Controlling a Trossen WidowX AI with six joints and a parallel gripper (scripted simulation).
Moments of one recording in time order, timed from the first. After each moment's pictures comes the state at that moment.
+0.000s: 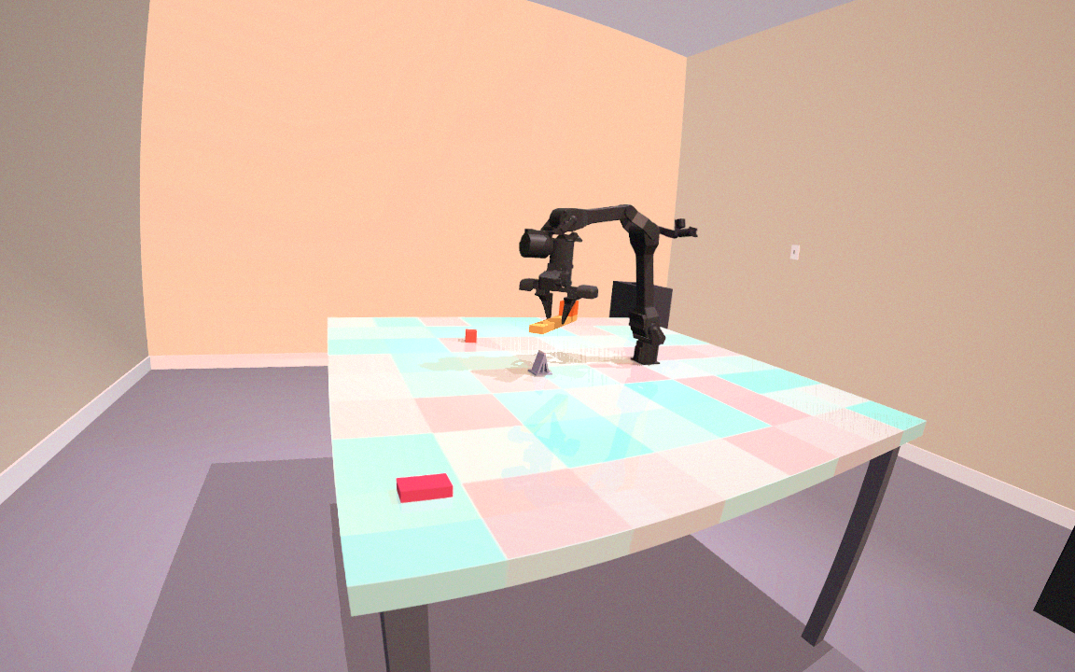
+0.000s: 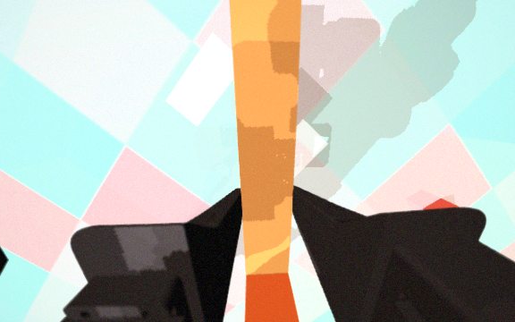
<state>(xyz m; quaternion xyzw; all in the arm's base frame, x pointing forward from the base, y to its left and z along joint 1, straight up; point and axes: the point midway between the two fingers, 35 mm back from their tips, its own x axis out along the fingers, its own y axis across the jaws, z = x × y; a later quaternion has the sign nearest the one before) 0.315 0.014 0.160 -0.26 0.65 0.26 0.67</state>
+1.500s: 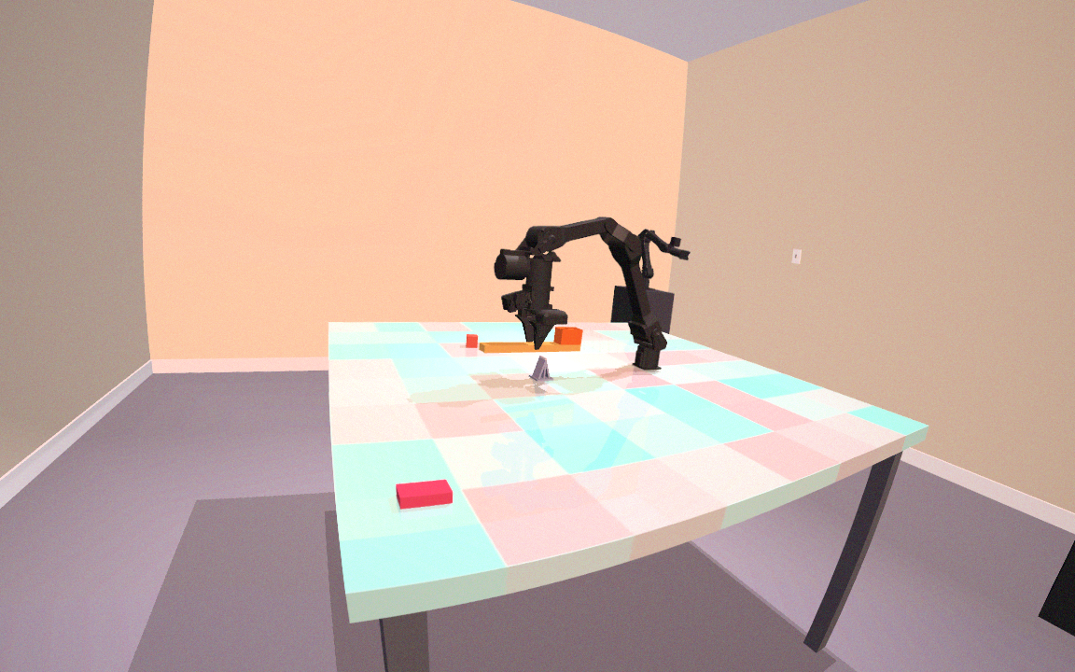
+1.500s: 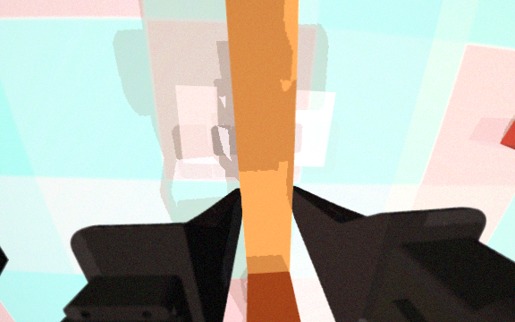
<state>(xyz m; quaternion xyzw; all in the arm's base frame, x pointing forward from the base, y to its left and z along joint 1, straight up) 0.392 0.049 0.127 -0.02 0.69 0.03 0.72</state>
